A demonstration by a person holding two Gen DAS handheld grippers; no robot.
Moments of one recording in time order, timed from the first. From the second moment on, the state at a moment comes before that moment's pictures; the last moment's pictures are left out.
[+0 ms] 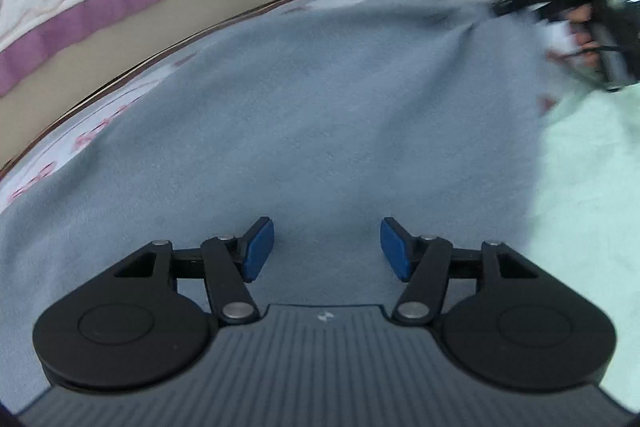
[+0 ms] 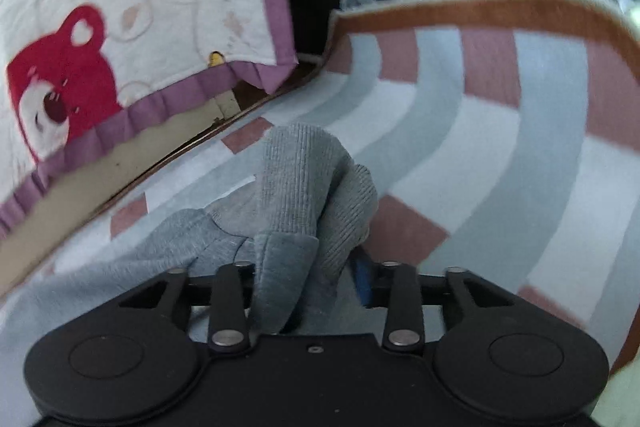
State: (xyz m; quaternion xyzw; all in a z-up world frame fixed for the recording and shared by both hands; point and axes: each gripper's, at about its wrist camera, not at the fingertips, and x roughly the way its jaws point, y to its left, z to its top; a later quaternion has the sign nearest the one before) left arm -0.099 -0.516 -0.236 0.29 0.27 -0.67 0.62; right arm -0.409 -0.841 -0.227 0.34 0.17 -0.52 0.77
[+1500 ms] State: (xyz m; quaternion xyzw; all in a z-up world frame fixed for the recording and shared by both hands) left arm 0.112 -0.227 -0.205 0.21 0.44 -0.32 0.81; right arm -0.315 -0.653 -0.168 0.29 0.36 -0.55 0.69
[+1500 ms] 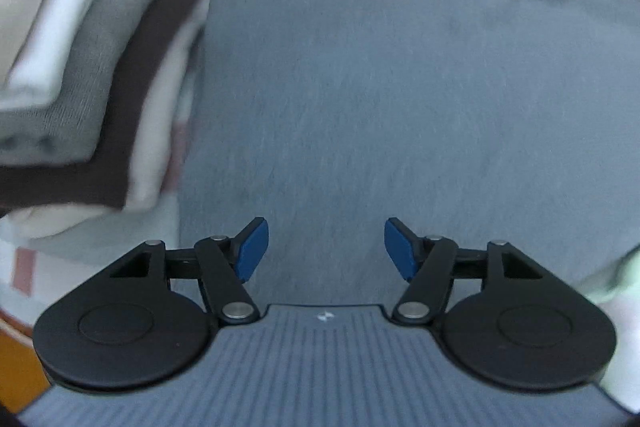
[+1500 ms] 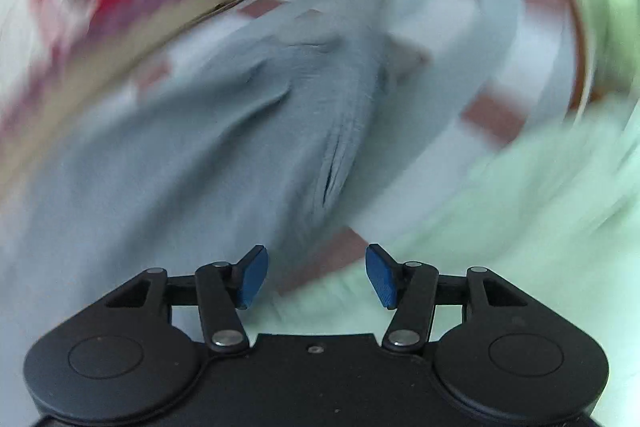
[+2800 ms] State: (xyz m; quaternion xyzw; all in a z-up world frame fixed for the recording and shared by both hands) left arm 0.179 -0.403 -0.227 0.17 0.36 -0.38 0.83; right arm 0.005 -0.664 -0.216 0.19 0.37 -0.29 0.86
